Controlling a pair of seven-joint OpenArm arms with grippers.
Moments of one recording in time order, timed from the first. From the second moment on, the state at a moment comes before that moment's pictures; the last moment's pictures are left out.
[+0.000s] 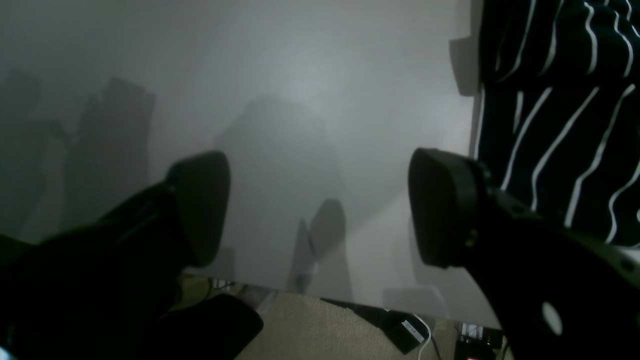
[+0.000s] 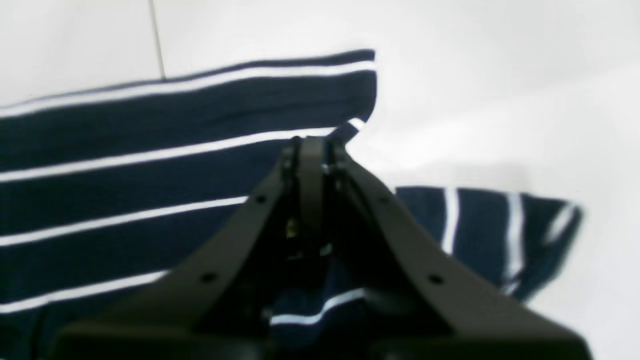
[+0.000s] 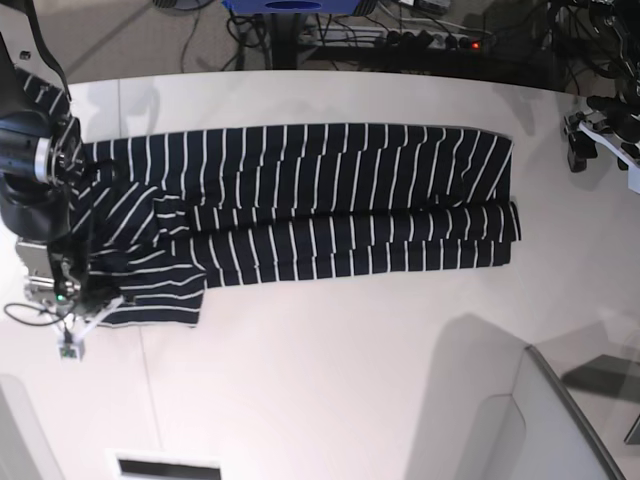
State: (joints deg) left arm 18.0 -16.4 -47.9 87.0 -12.1 -38.1 38.5; right arm 34.3 12.8 12.0 21.0 -8.1 8.2 -16.6
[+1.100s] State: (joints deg) left arm 17.6 -16.7 -41.4 87.0 -12.1 -37.9 38.4; right arm 1.3 1.8 11.7 92.9 -7.6 8.1 -61.1
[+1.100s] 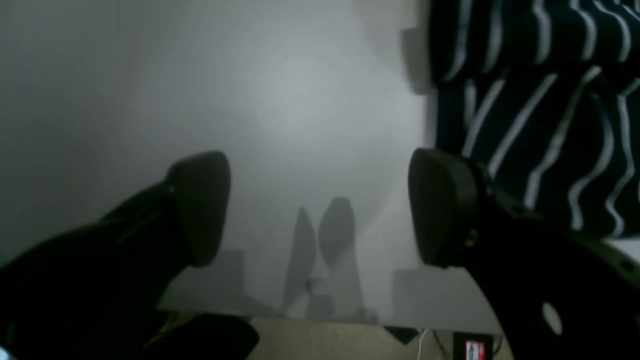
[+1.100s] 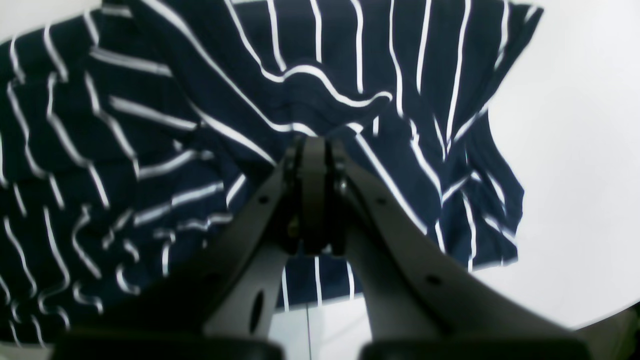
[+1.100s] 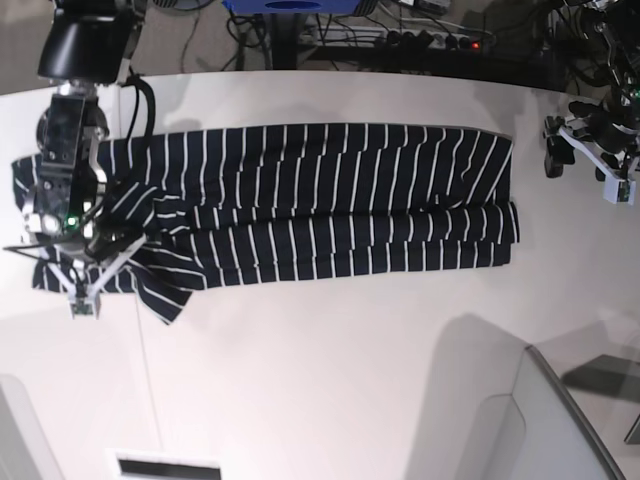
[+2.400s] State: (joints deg) left arm 10.4 -16.7 -41.1 74.1 -21.7 -41.4 37.8; right arm -19.7 12.5 0.6 110.3 -3.6 -3.5 -62.8
